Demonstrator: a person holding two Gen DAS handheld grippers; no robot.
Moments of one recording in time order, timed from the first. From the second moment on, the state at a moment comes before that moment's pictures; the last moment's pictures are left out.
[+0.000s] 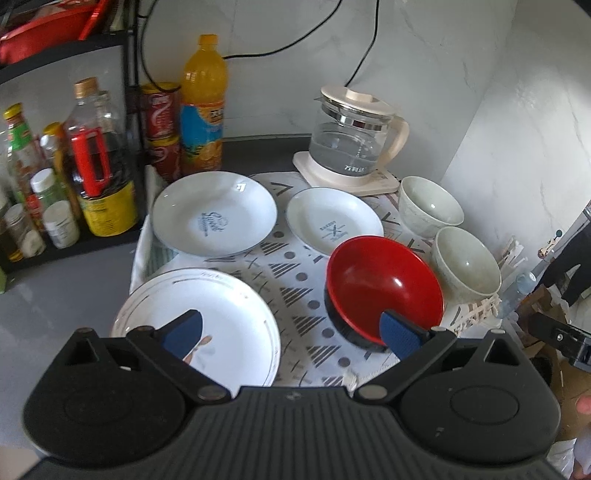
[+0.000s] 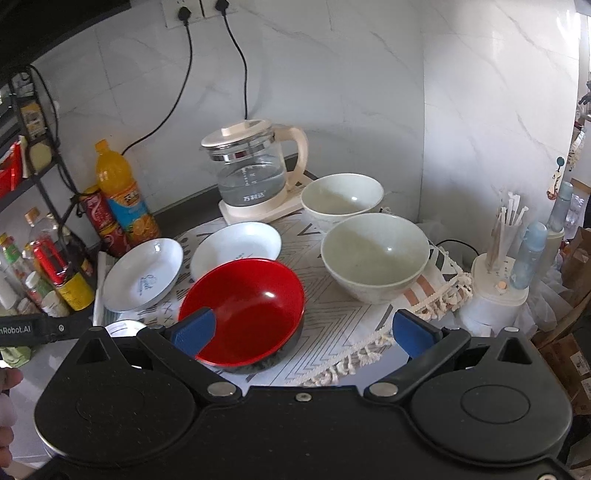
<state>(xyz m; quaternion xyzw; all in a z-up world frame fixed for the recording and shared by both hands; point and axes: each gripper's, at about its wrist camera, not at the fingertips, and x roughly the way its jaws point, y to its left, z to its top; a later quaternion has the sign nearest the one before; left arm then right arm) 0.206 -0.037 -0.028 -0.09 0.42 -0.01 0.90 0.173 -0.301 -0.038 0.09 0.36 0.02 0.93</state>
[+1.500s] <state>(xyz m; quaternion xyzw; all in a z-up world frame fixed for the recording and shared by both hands) 0.410 -0.192 -0.057 -0.08 0.46 -0.14 0.88 0.312 -0.417 -0.087 0.10 0.41 -0.06 0.91</state>
